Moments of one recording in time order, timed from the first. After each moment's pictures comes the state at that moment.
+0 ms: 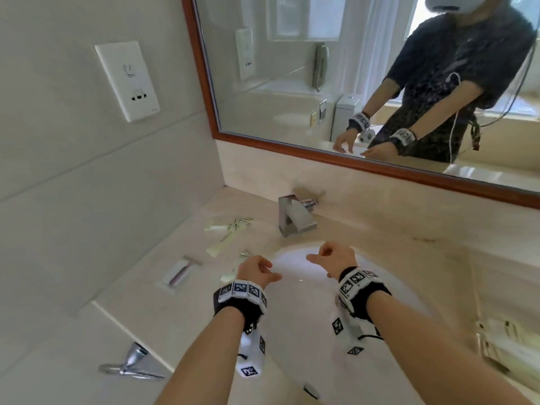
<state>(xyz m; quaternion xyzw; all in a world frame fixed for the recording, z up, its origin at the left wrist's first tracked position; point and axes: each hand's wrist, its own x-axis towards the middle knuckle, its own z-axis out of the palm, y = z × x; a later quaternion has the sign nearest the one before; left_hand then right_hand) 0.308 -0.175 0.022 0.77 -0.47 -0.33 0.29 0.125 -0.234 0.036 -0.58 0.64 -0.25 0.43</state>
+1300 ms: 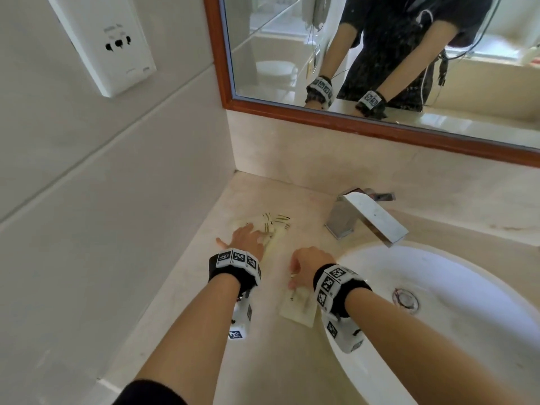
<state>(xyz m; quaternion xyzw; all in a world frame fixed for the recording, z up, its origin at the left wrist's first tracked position) 0.495 -0.329 -0.025 0.74 -0.62 -0.26 -0.02 0.336 -0.305 -0.007 -0.73 0.61 0.13 0.27</state>
